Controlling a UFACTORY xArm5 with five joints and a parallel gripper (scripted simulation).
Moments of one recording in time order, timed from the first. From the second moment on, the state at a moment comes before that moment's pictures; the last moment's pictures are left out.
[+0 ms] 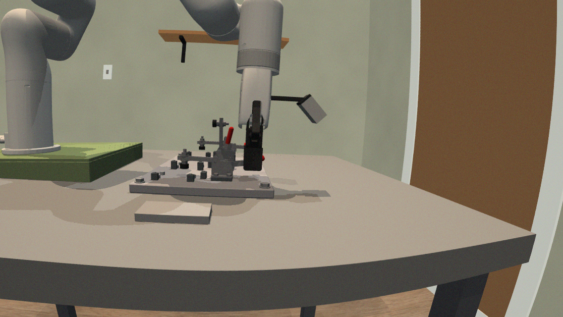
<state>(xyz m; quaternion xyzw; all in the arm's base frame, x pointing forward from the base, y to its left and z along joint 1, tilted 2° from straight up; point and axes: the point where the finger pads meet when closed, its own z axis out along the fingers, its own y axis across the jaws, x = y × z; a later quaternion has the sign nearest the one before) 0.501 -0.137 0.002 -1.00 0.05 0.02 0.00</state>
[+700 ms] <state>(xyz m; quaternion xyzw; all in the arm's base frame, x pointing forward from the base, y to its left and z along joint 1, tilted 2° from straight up) 0.489 -0.136 0.018 -1.00 0.05 0.02 0.00</state>
